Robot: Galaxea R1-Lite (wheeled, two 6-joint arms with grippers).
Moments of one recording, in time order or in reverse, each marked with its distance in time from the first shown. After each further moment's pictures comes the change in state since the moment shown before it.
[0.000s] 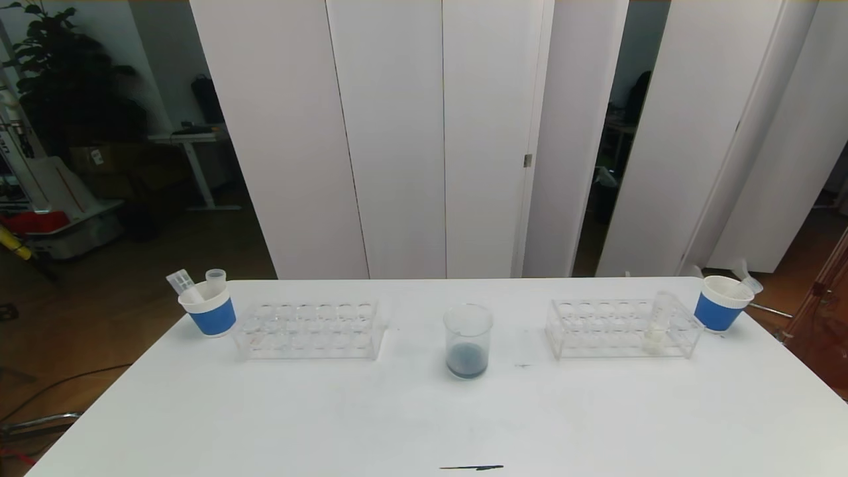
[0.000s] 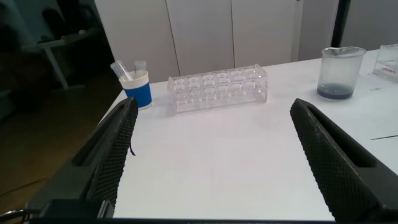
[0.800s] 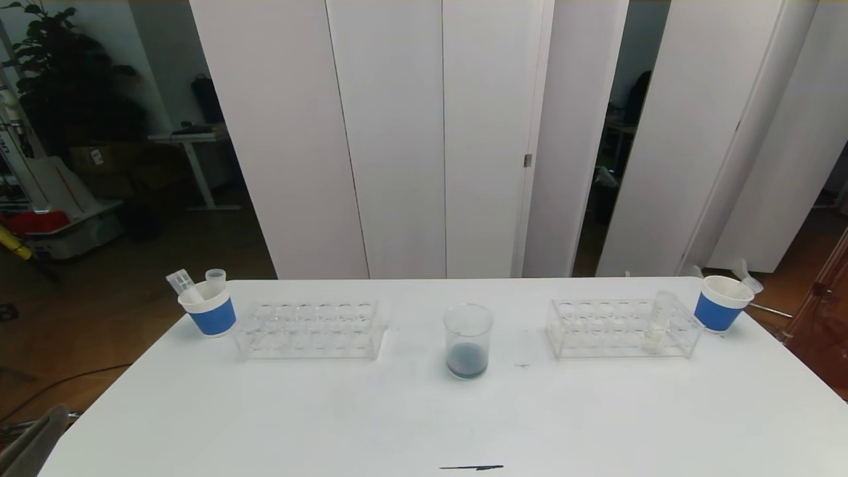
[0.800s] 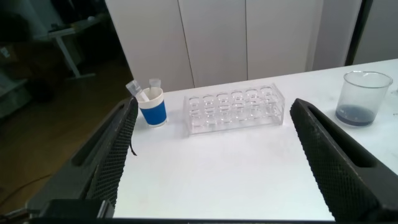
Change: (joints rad) left arm -0.046 0.450 -0.258 -0.114 0.090 0.036; right arm 0.000 0.000 0.000 0.000 0.000 0.000
